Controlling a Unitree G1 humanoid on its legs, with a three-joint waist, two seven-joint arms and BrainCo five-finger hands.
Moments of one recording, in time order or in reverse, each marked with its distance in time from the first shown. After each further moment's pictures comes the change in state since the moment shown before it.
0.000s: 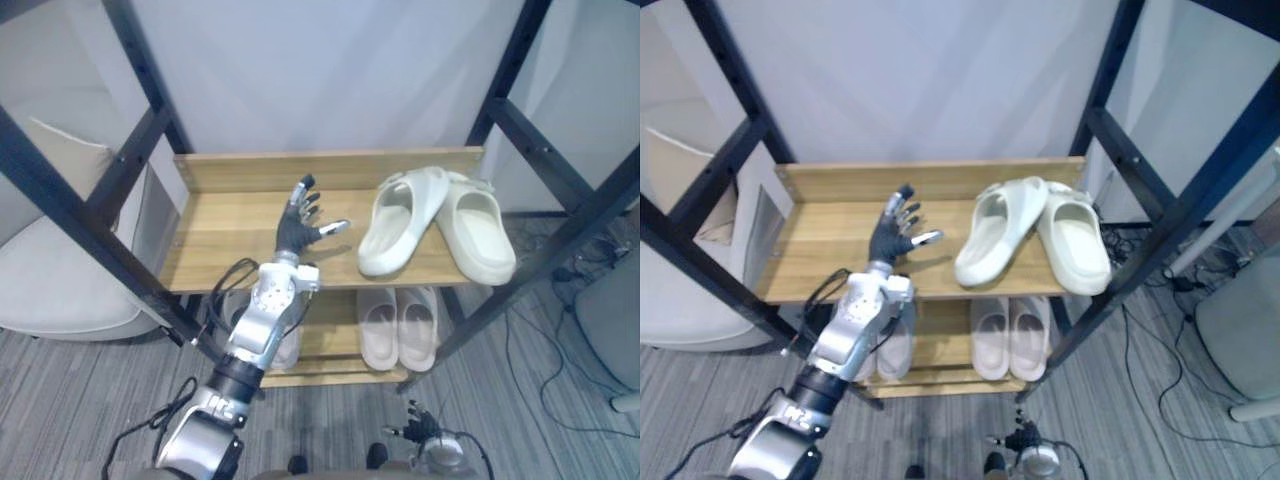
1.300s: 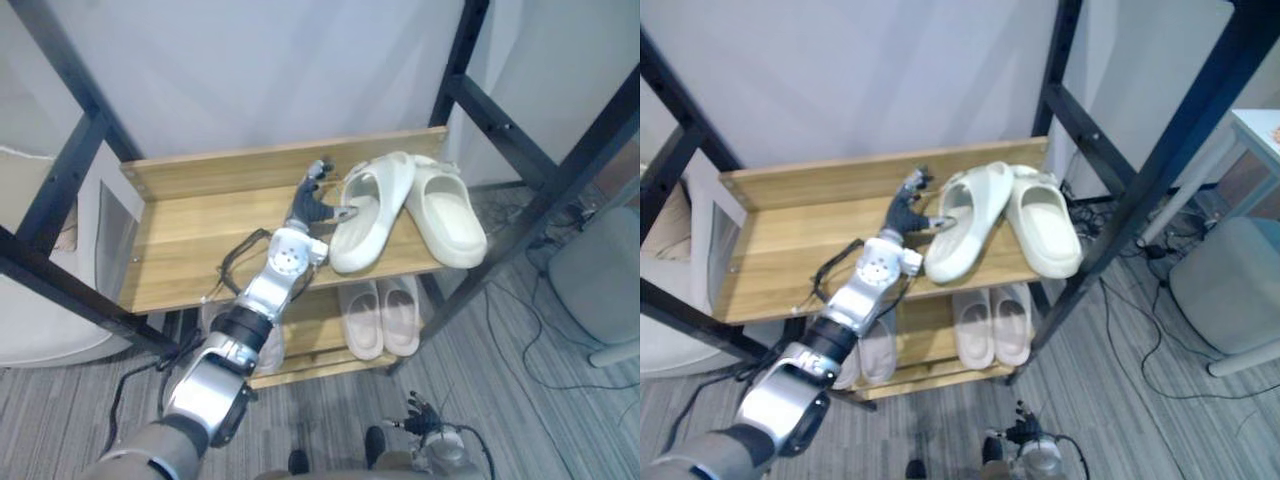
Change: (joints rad) left arm -0.352 0.017 0.022 0.377 0.397 0.037 0.032; right arm -0.013 -0.017 -0.020 -0.025 0.001 -0.034 0.010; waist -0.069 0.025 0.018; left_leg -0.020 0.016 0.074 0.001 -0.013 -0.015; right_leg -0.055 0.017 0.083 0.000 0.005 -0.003
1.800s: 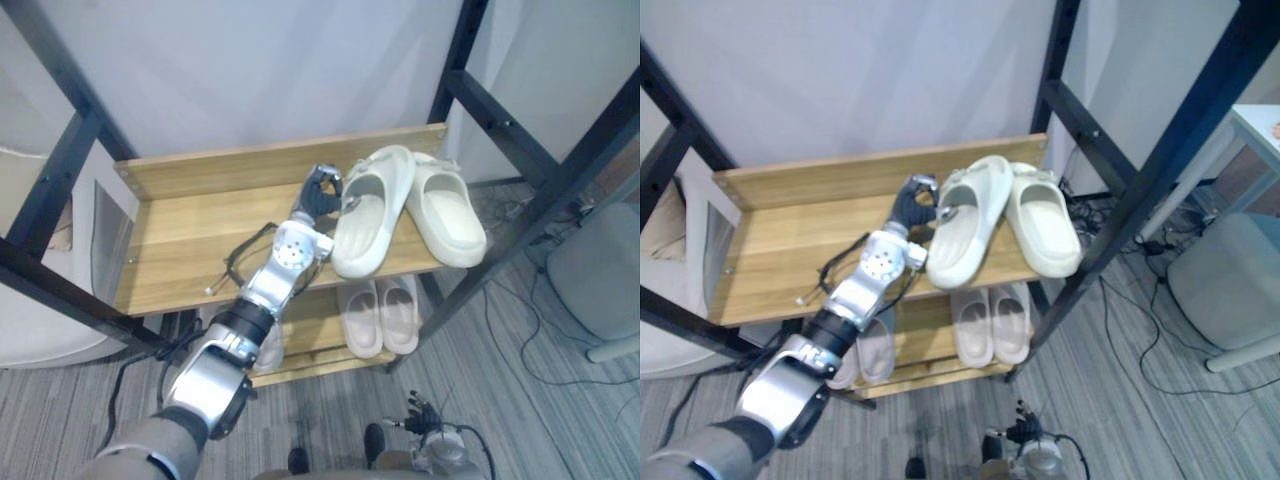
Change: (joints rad) left arm -0.046 0.012 -0.041 0.013 0.013 0.001 -0.005; right arm 0.000 -0.001 -0.005 -0.001 0.000 -0.004 -0.001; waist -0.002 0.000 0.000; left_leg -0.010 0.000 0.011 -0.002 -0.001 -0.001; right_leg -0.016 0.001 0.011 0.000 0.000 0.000
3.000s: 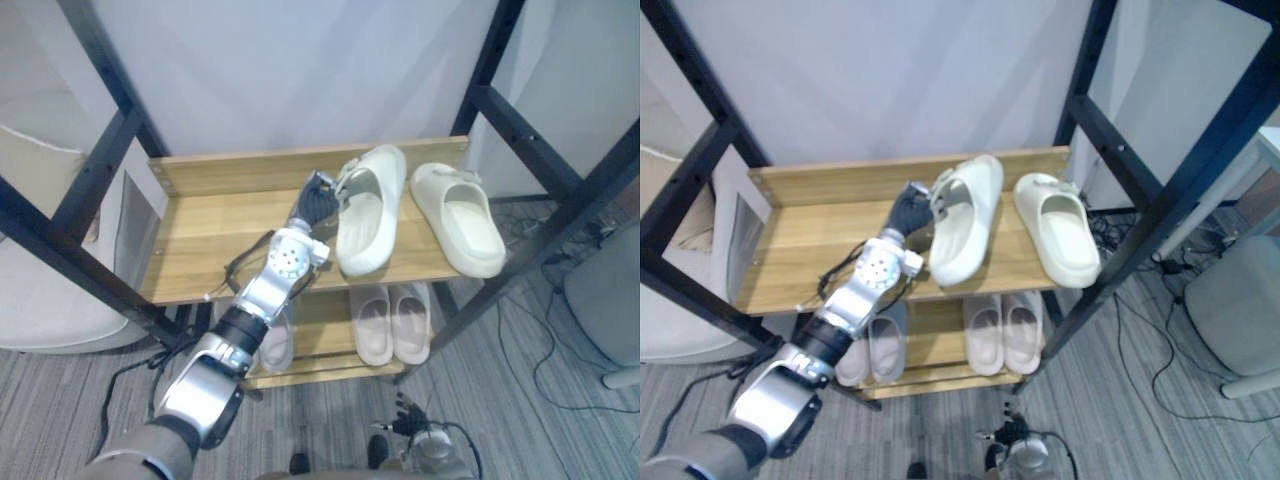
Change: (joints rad) left arm 0.049 0.031 -0.043 -0.070 -0.010 -0.018 -0.003; right arm -0.031 0.036 0.048 0.042 -0.037 0.022 -0.008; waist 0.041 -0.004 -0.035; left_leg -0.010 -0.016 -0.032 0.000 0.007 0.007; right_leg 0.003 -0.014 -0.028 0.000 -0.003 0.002
